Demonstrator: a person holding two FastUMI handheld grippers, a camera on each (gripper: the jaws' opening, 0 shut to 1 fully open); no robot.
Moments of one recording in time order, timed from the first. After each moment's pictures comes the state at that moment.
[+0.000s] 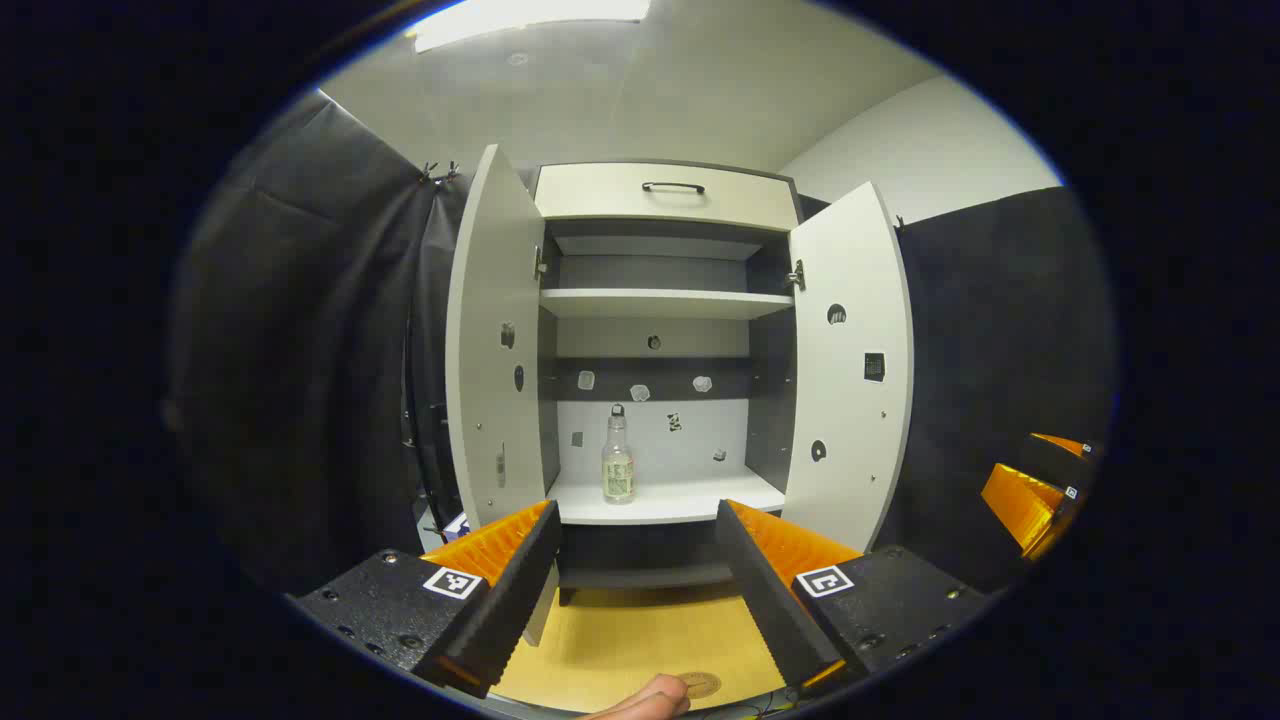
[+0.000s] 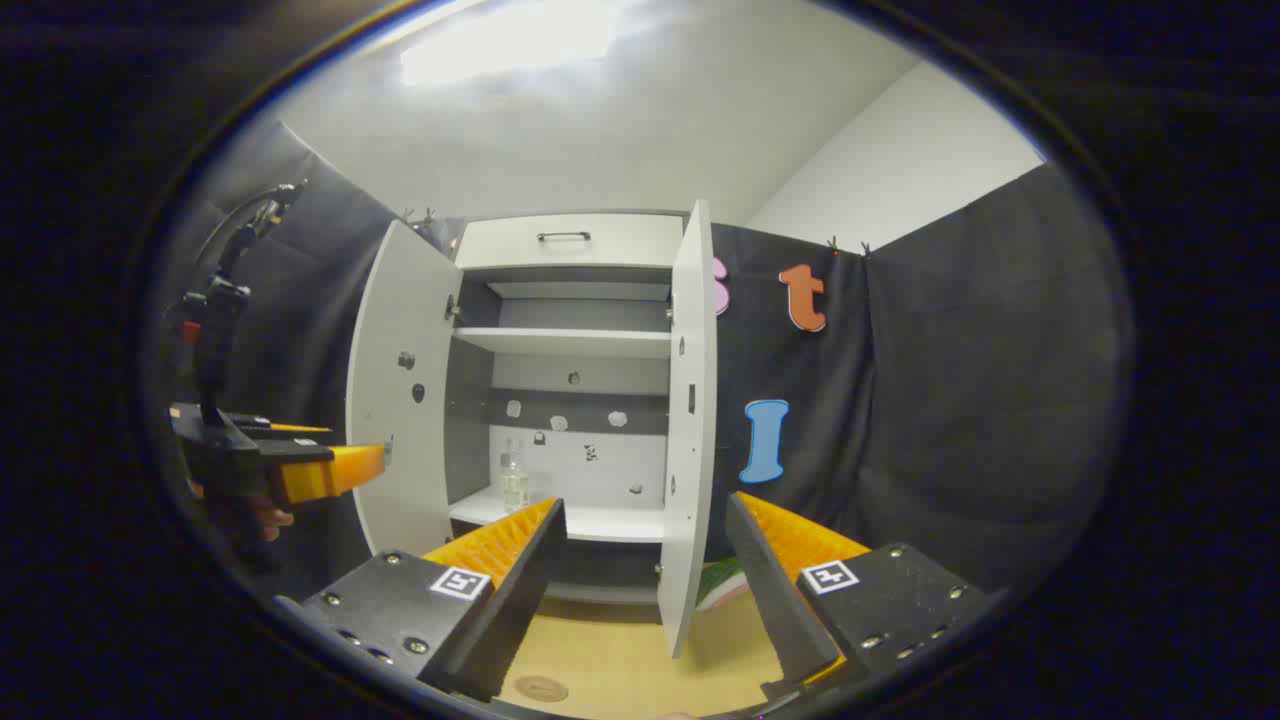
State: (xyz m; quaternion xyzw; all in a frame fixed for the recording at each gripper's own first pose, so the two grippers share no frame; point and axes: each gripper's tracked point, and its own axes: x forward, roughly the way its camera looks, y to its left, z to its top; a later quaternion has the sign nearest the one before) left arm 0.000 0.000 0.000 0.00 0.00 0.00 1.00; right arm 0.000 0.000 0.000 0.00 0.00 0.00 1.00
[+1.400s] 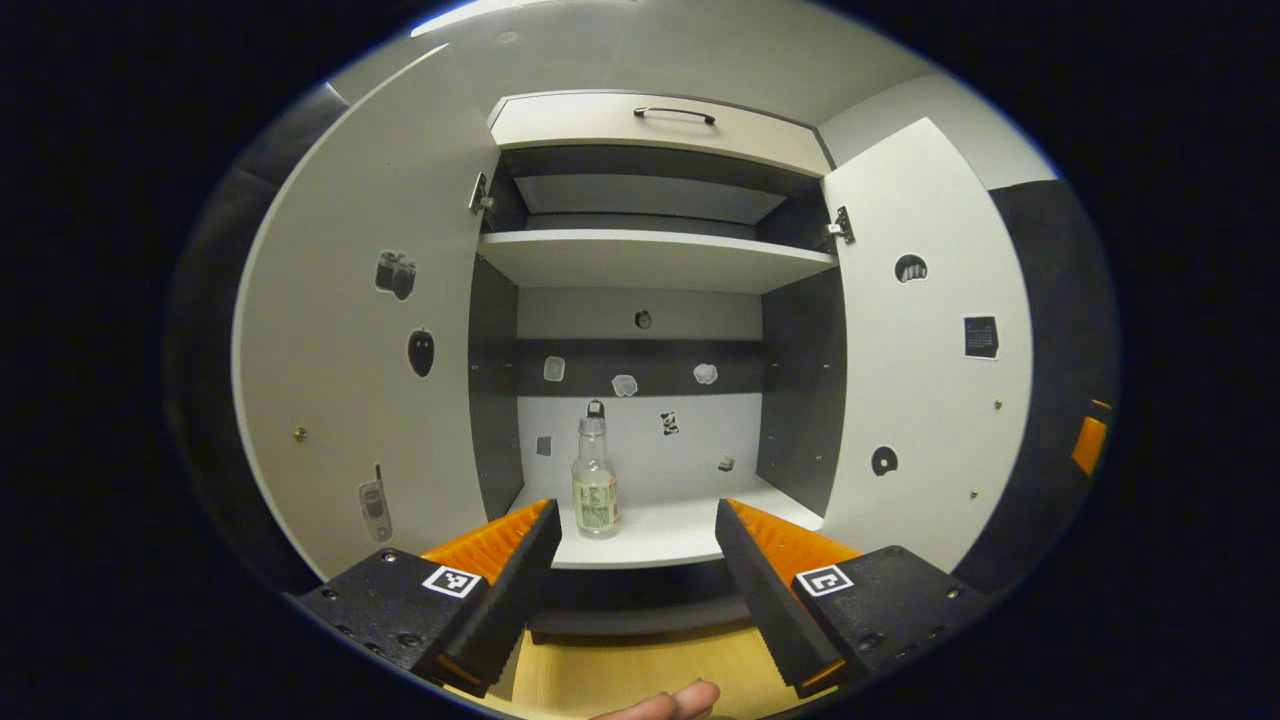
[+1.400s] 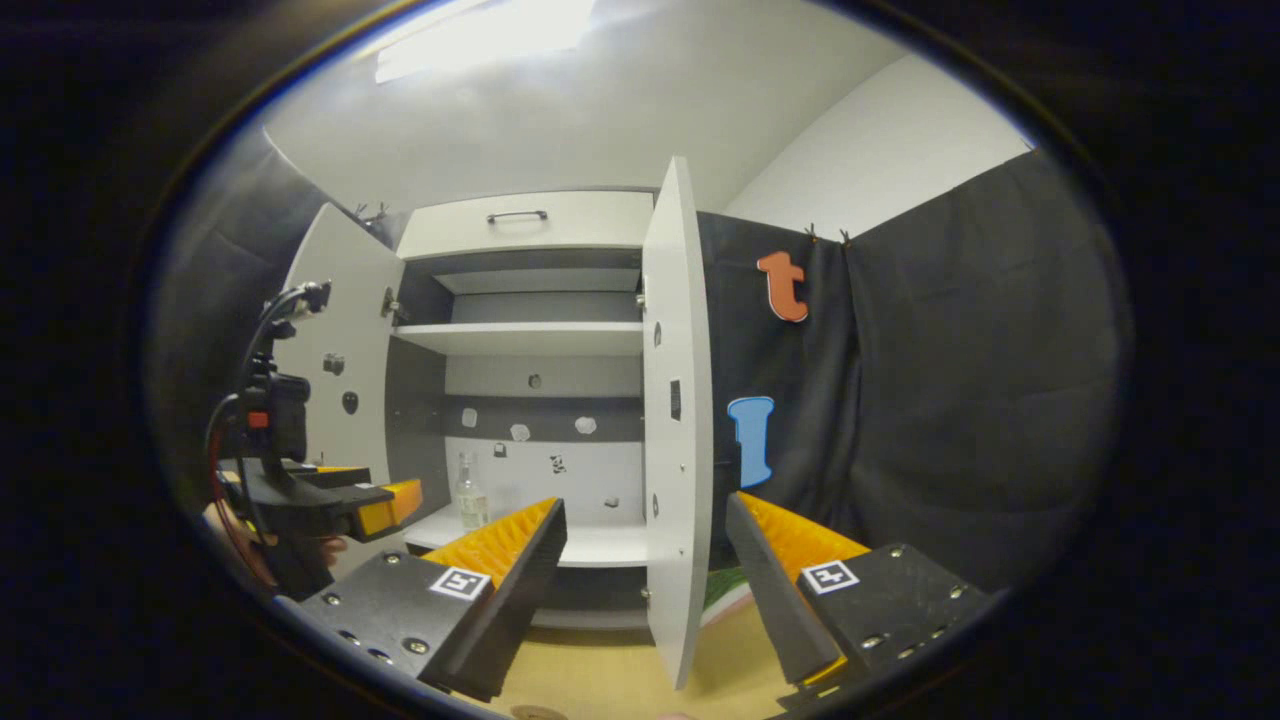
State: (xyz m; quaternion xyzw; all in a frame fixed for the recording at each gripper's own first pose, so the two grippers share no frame) left arm 0.205 0.025 -0.033 0.01 -0.01 -0.01 1.00; right arm 0.110 -0.004 -0.022 0.01 0.00 -0.05 1.00
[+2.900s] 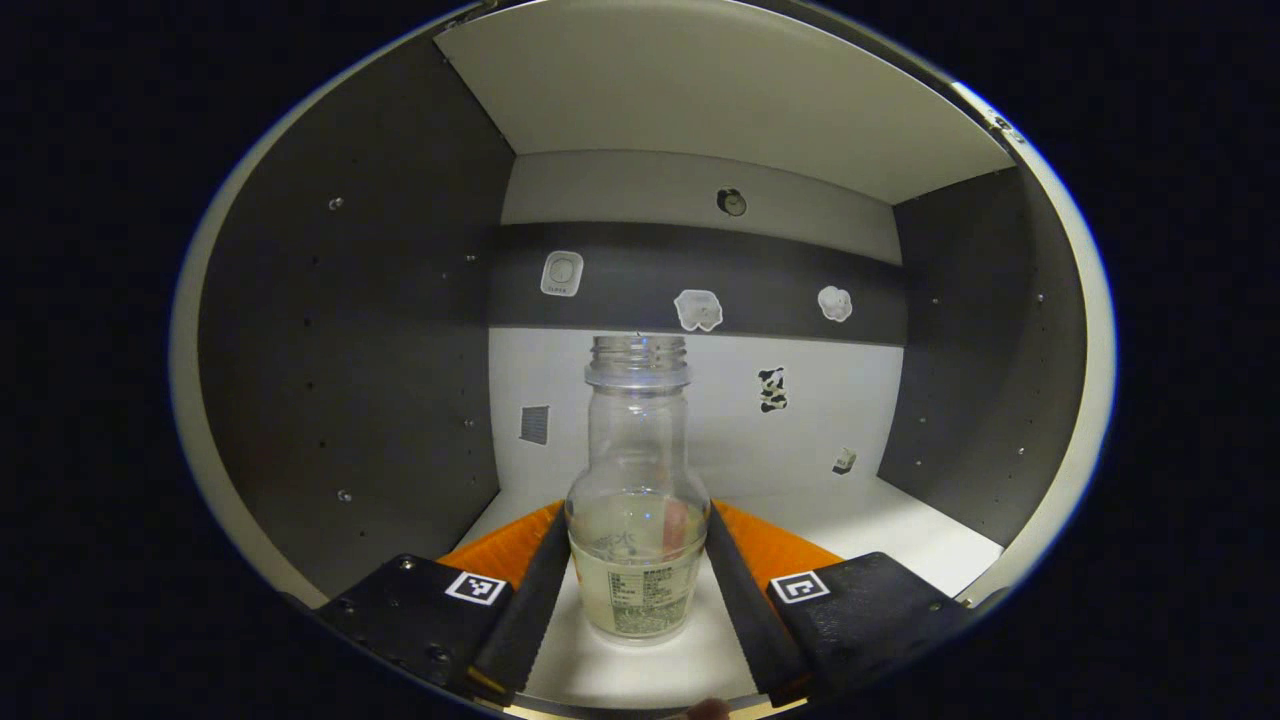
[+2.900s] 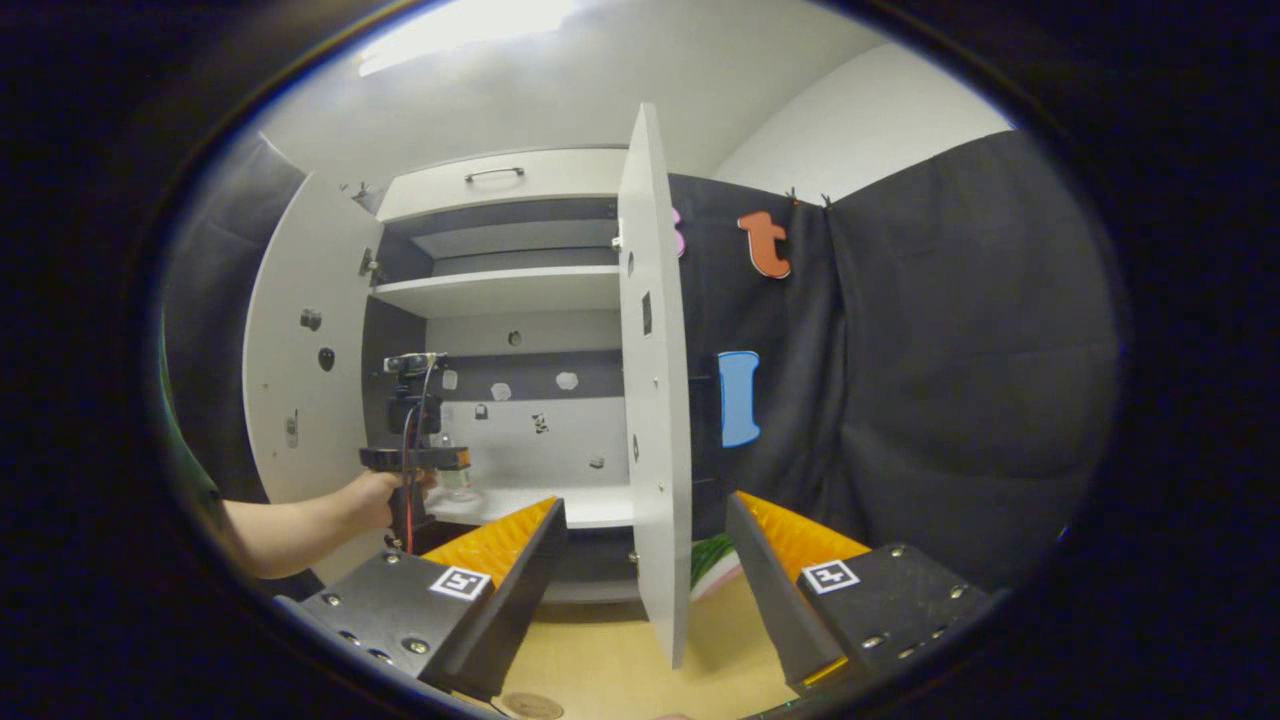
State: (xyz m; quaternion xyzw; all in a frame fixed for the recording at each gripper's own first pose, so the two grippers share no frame) left arm 0.457 0.093 -0.125 -0.02 0.06 0.03 1.00; right arm 0.091 -0.028 -0.081 0.01 0.04 -0.08 1.00
